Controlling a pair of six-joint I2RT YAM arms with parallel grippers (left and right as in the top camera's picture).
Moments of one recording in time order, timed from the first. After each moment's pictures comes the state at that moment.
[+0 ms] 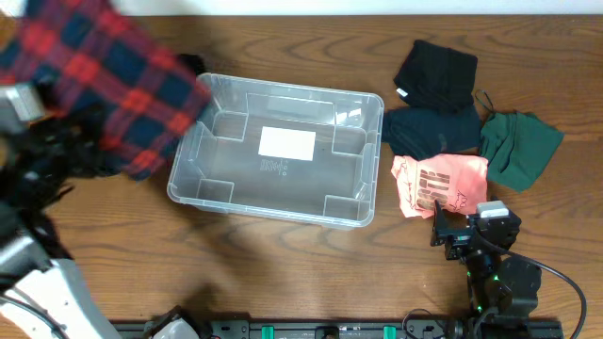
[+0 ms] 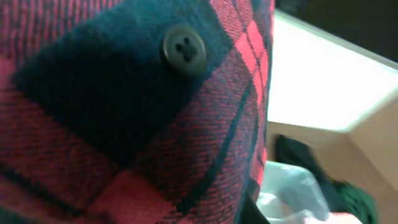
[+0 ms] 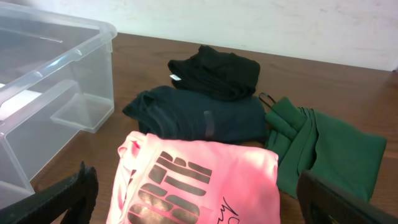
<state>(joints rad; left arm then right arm) 0.64 1.06 1.24 -0.60 1.02 -0.01 -0.04 0.01 0.11 -0.34 -0.11 -0.09</state>
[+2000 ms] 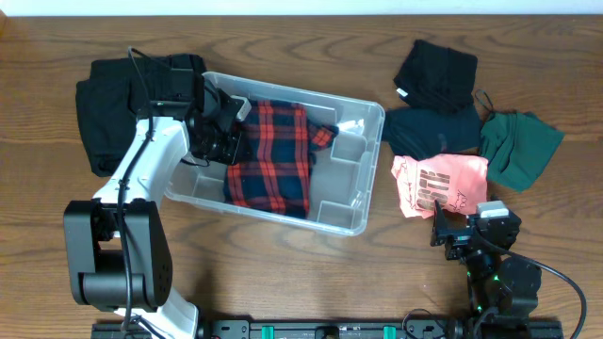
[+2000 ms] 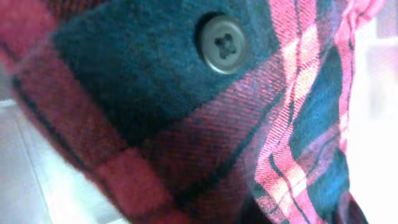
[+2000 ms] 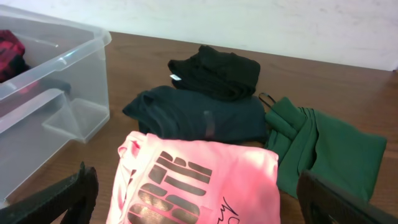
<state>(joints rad) -0.04 1.78 1.24 -0.80 0.45 0.27 -0.04 0.01 0.11 -0.34 -0.11 -0.09</state>
